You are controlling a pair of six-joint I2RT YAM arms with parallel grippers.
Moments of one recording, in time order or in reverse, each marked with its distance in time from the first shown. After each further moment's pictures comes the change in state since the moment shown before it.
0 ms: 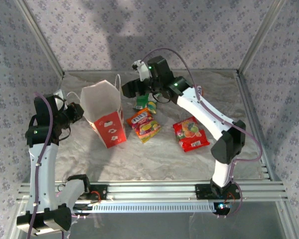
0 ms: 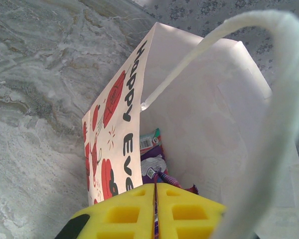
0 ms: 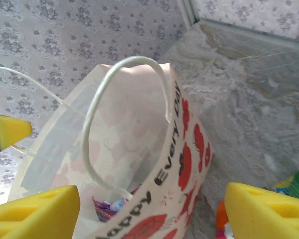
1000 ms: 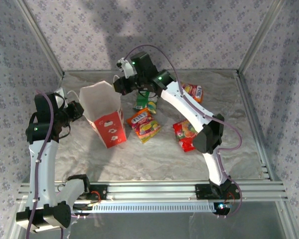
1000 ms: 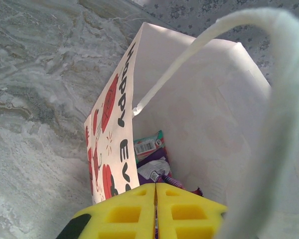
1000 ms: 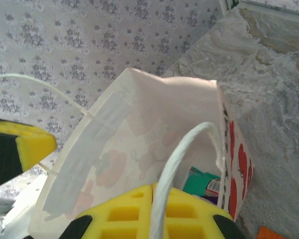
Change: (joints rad) left arm 0.000 0.030 0.017 0.005 -0.007 0.041; right arm 0.057 0.258 0.386 -0.174 -0.065 0.012
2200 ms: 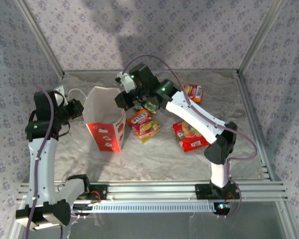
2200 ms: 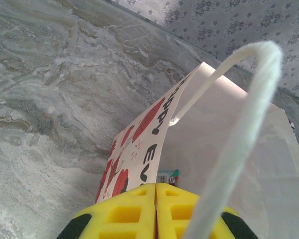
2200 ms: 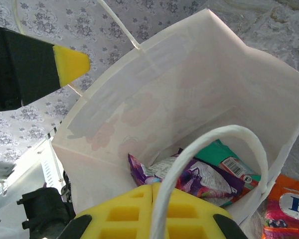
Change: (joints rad) left arm 0.000 0.023 0.022 0.014 0.014 0.032; right arm 0.097 -0.214 -0.249 -0.052 0.100 -0.016
